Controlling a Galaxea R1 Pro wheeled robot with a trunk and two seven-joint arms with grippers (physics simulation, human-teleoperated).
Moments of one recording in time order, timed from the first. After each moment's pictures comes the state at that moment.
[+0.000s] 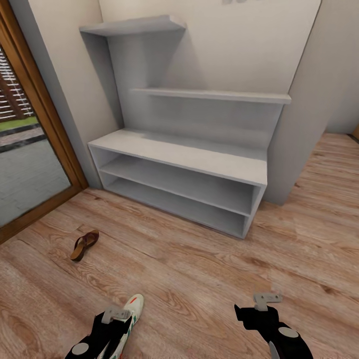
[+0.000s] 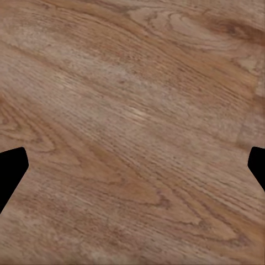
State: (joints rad) left arm -0.18 0.08 -0.10 -0.89 -0.01 0.10 -0.09; right arm -0.02 0.00 0.00 -1.52 0.02 0.65 -0.01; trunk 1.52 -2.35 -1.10
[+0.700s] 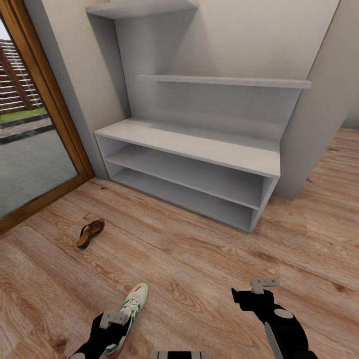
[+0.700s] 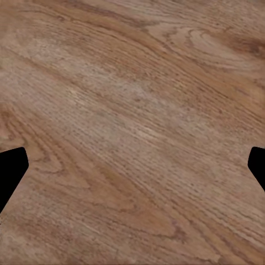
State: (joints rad) left arm -0.18 0.08 -0.09 -0.80 -0.01 -0.07 -0.09; right arm -0.10 0.00 0.00 -1.52 0.02 0.66 0.00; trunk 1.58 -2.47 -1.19
